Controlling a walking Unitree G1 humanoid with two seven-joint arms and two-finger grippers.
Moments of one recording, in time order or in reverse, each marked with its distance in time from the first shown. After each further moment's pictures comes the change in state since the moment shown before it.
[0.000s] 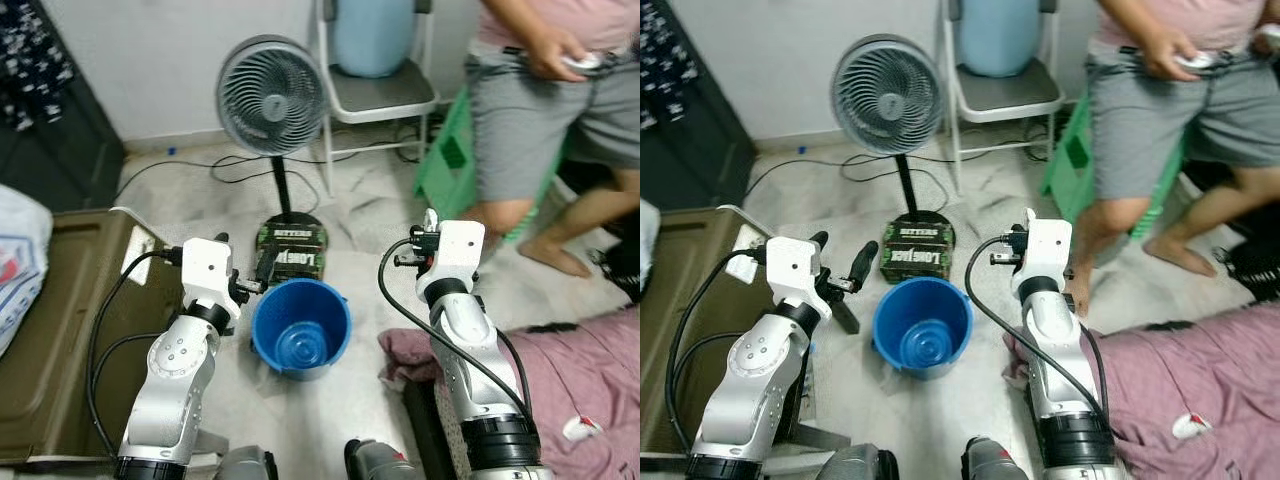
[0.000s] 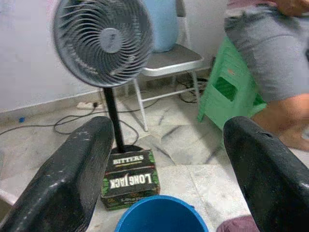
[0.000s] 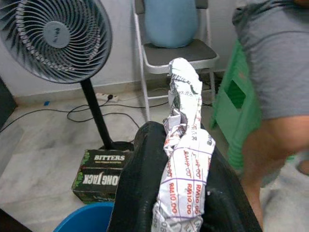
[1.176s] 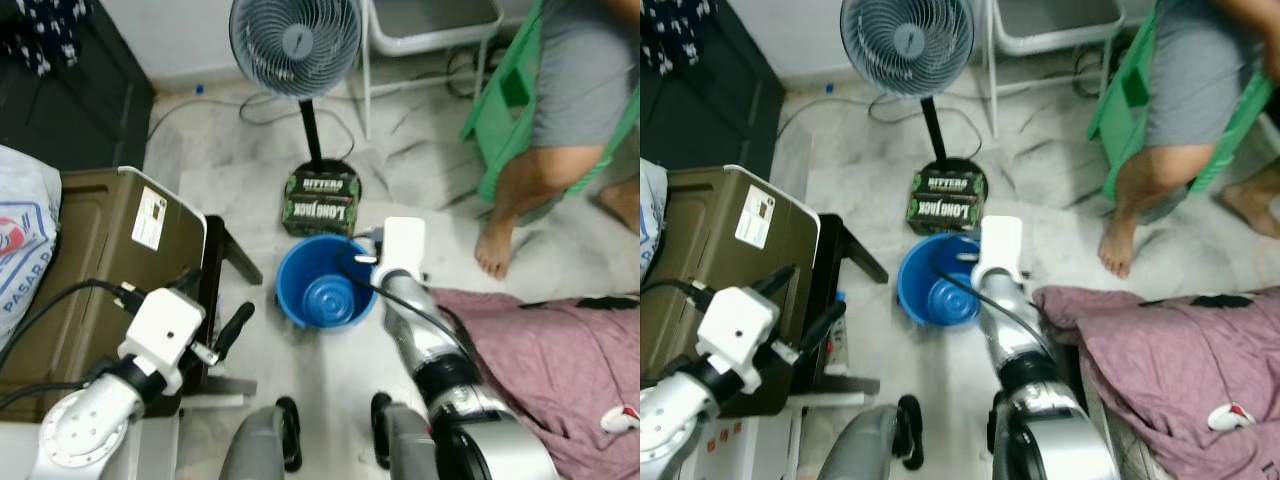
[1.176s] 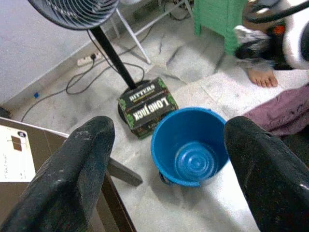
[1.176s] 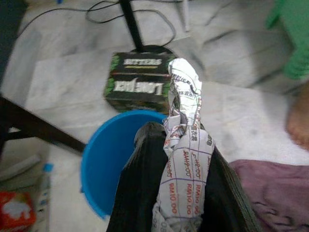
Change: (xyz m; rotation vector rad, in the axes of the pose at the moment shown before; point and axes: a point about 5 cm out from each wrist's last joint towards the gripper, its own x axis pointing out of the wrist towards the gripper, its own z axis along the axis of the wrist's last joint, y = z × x) left arm -0.088 0.017 0.029 0.316 0.112 -0.185; right arm 0.047 0.052 -0.036 -0.013 0.253 -0.002
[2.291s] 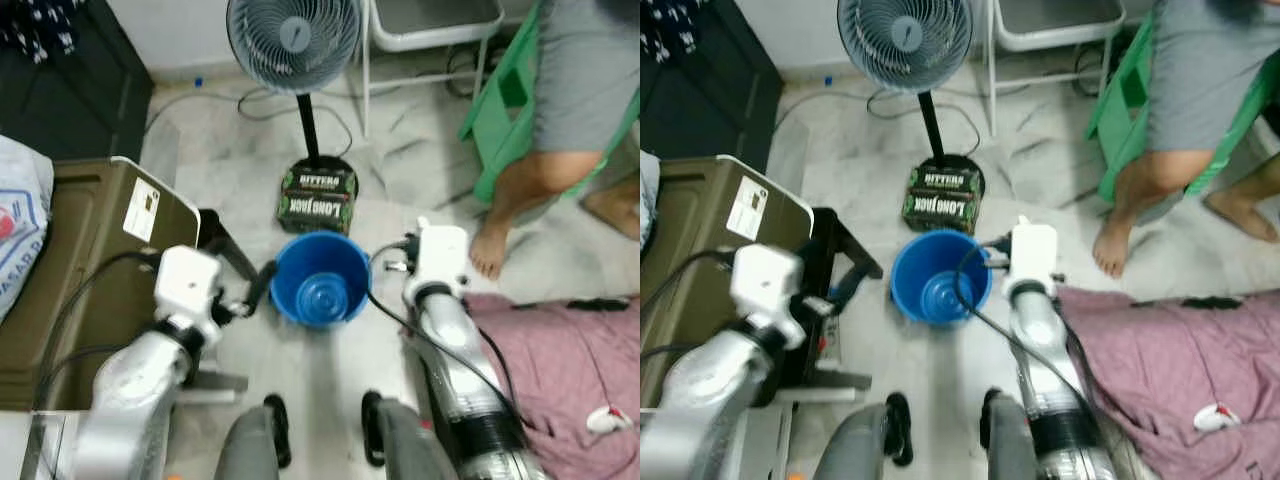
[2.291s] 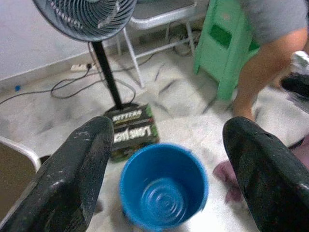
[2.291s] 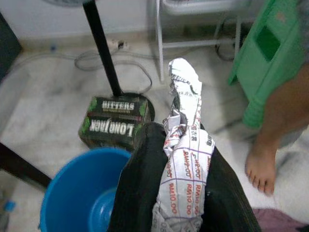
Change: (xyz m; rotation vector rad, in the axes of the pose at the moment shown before) left arm 0.057 -0.008 0.007 -0.249 -0.116 0.051; right arm -0.055 -0.049 0.005 -0.031 -0.238 -0.048
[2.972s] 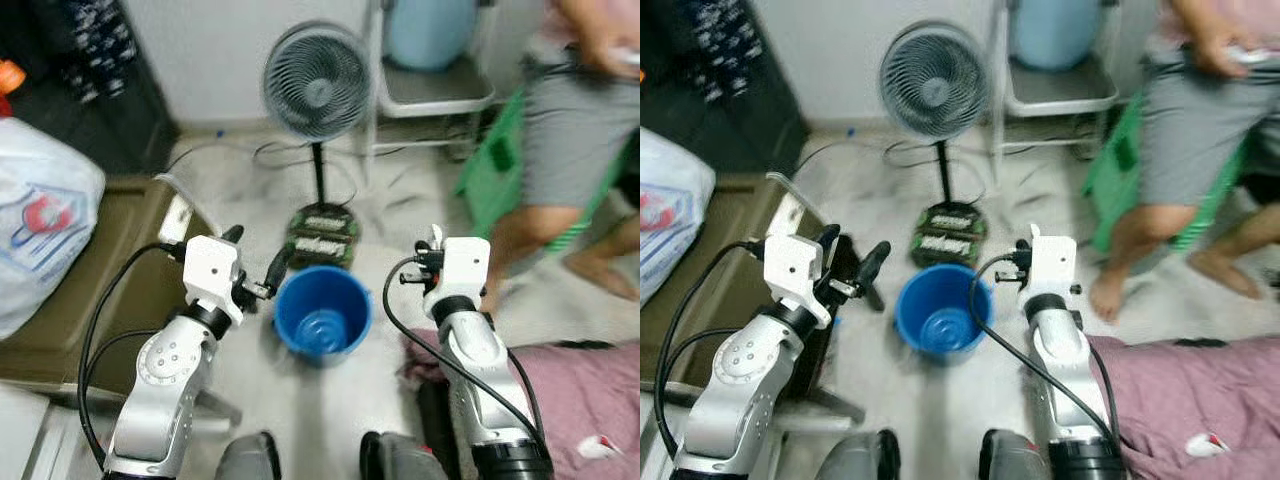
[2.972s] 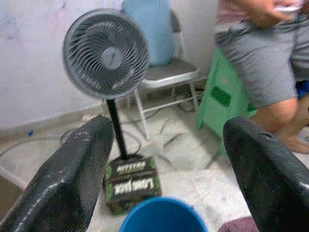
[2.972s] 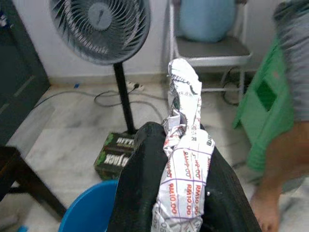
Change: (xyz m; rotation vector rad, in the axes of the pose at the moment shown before) left arm 0.025 -0.003 -0.004 -0.025 -0.092 0.019; right arm -0.011 -0.013 0.009 0.000 -0.002 0.056
